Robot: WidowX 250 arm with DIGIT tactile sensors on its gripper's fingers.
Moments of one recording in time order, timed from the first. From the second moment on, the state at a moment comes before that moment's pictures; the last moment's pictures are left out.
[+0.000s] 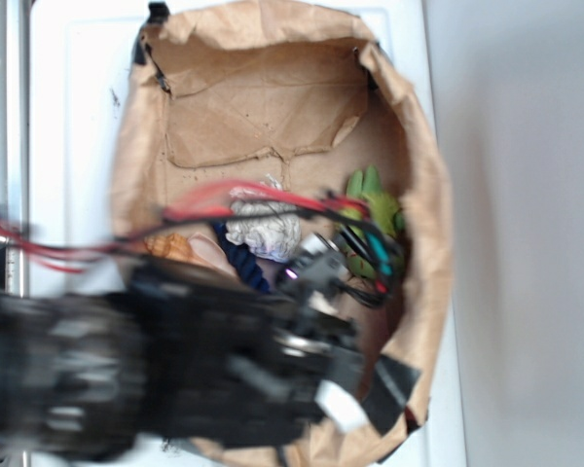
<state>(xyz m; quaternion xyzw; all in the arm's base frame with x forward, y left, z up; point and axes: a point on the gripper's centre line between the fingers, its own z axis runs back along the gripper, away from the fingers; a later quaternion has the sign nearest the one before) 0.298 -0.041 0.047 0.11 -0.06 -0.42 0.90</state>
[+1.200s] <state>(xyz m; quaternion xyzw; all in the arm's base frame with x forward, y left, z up) 0.275 -0.019 0.078 -0.03 -0.14 -0.50 0.85</state>
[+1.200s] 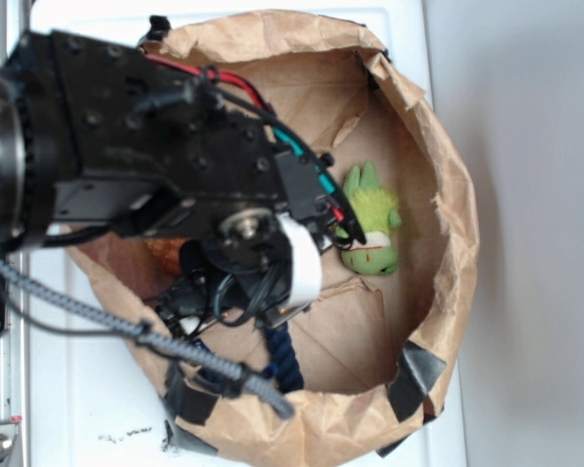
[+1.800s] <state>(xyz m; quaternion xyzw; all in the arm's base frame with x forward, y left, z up) 0.284 -0.046 0.056 -0.05 -0.12 -0.50 0.86</state>
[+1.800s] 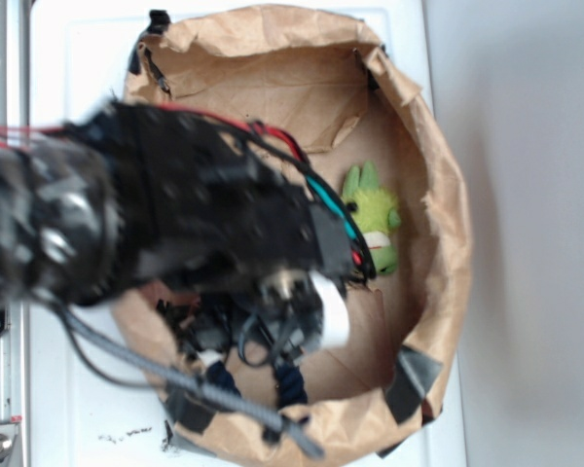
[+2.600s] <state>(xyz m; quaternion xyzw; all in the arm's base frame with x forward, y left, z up) 0.296 -0.069 0.021 0.01 -0.10 -0.51 0.85</state>
